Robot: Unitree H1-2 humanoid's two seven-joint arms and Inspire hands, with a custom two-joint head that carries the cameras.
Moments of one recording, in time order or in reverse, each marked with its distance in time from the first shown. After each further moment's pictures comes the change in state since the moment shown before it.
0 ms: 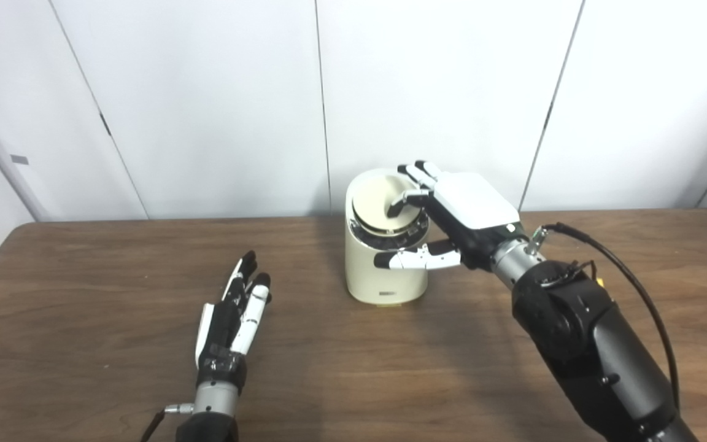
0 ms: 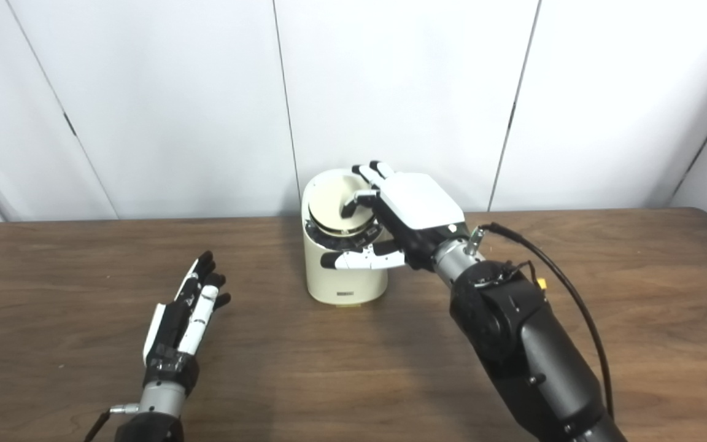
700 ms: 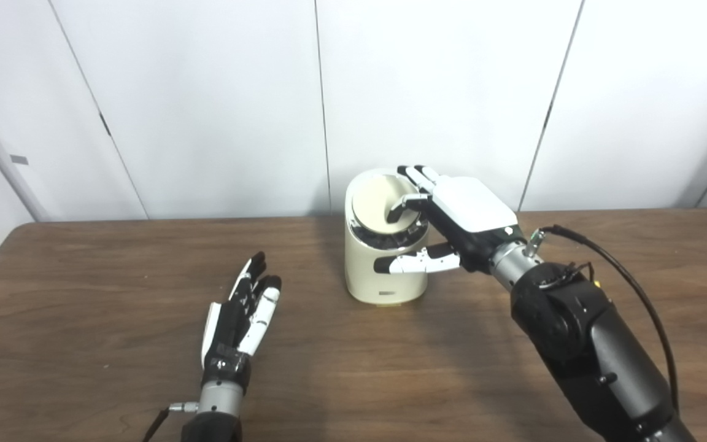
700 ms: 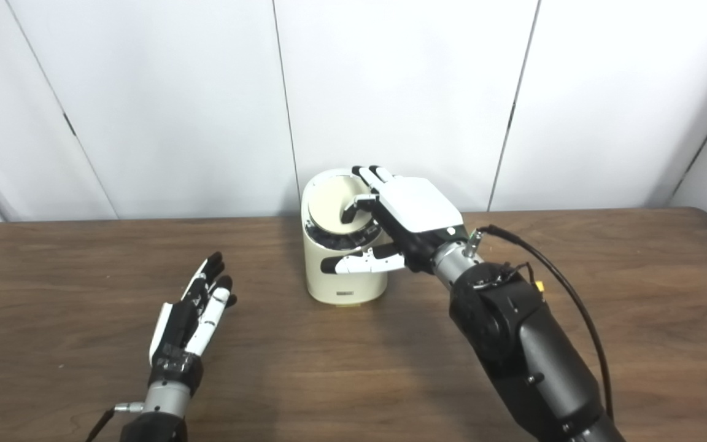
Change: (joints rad) left arm 0.000 -0.004 -0.020 -0.001 0.037 0.003 0.000; right arm 0.000 0.003 -0.001 0.033 0.004 -0.033 -0.029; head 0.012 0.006
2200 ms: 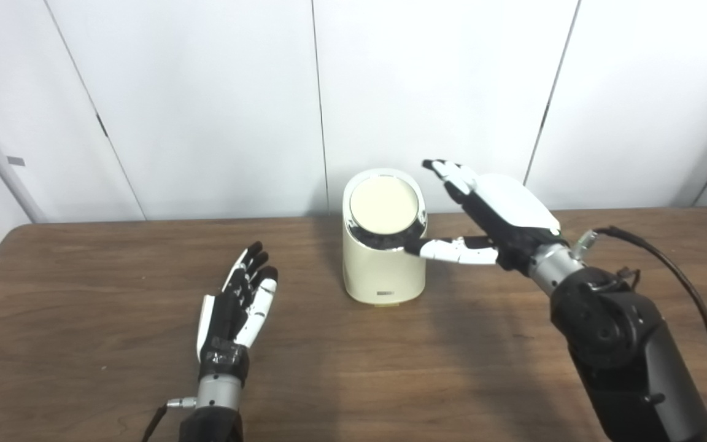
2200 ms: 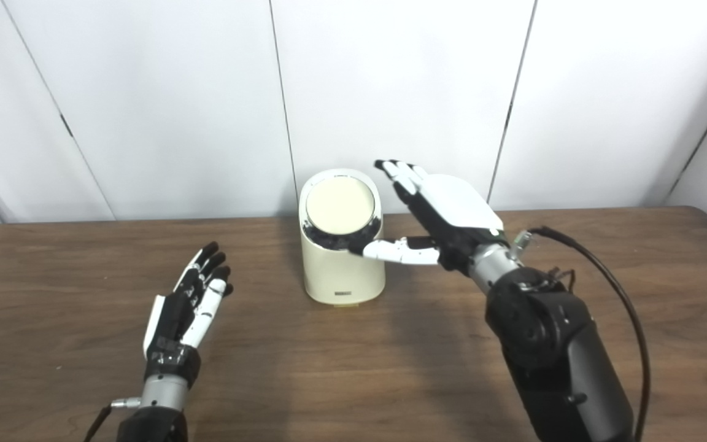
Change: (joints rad) left arm -0.006 -0.015 0.031 -0.075 -0.009 0.018 0.005; right arm 0.109 0.041 -0.208 -0.163 0.171 0.152 0.140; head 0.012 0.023
